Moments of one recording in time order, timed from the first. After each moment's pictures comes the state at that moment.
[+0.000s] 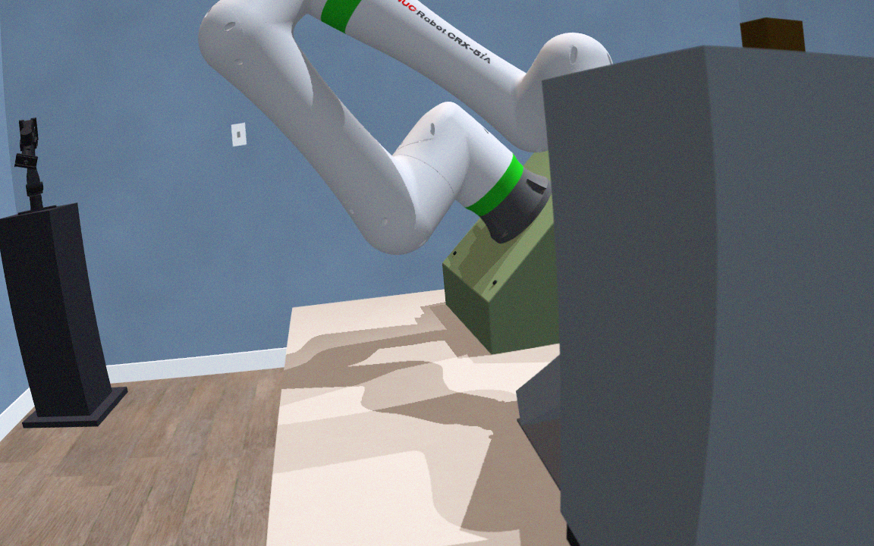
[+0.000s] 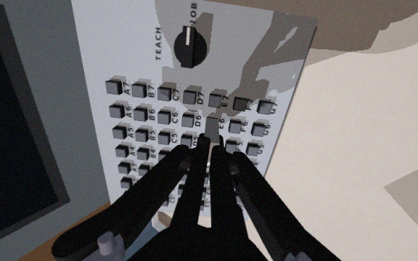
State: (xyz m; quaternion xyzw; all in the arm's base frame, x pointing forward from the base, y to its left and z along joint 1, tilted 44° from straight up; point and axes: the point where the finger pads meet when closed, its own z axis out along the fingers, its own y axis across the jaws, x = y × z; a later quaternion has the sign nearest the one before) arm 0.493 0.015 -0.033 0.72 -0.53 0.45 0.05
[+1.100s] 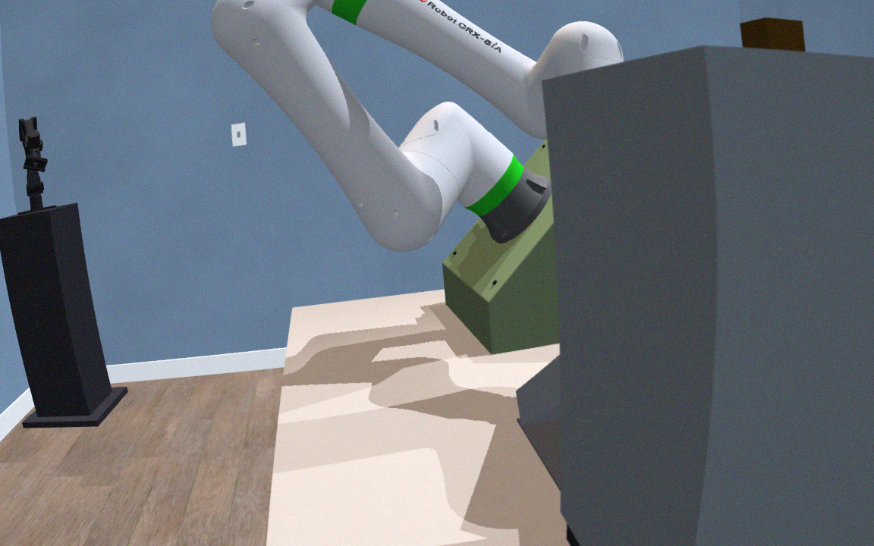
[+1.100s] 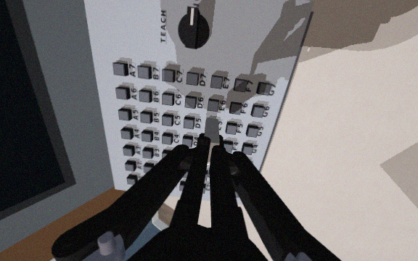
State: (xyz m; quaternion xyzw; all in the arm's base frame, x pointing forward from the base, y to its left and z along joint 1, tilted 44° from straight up) arm 0.479 0.042 -0.035 0.72 -0.53 0.45 0.05
